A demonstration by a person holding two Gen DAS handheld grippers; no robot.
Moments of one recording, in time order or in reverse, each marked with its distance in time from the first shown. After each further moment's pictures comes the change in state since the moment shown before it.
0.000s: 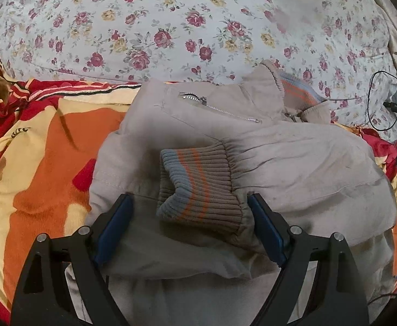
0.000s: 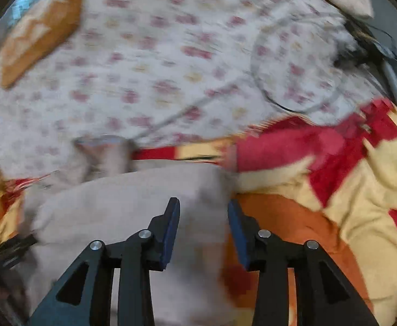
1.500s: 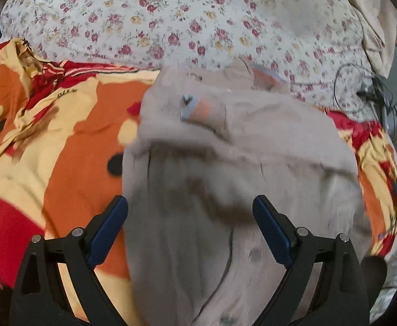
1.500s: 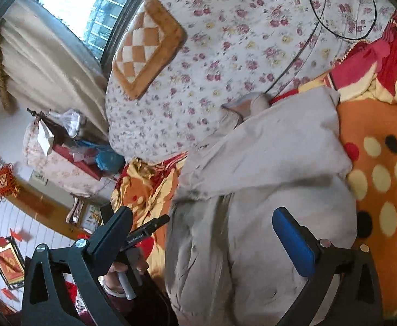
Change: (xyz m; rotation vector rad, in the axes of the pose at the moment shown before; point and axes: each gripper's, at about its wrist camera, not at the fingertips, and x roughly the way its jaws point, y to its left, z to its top) left arm -0.114 0.021 -0.076 0.013 0.034 -0.063; right arm -0.127 -0.005 -0.079 0.227 0.121 0.730
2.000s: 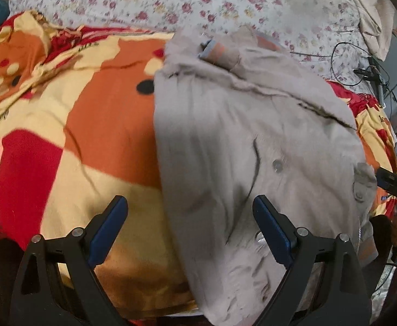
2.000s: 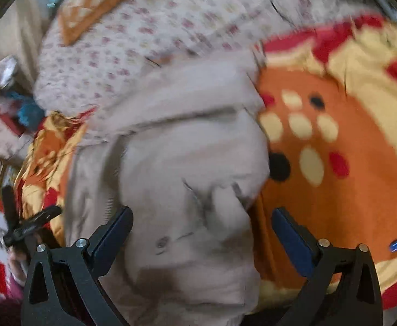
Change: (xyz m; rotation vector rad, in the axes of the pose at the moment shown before) left arm -0.015 0.031 -0.072 -0.016 0.093 -0.011; right arm 0.020 -0.053 -0.058 -0.078 0.142 -0.484
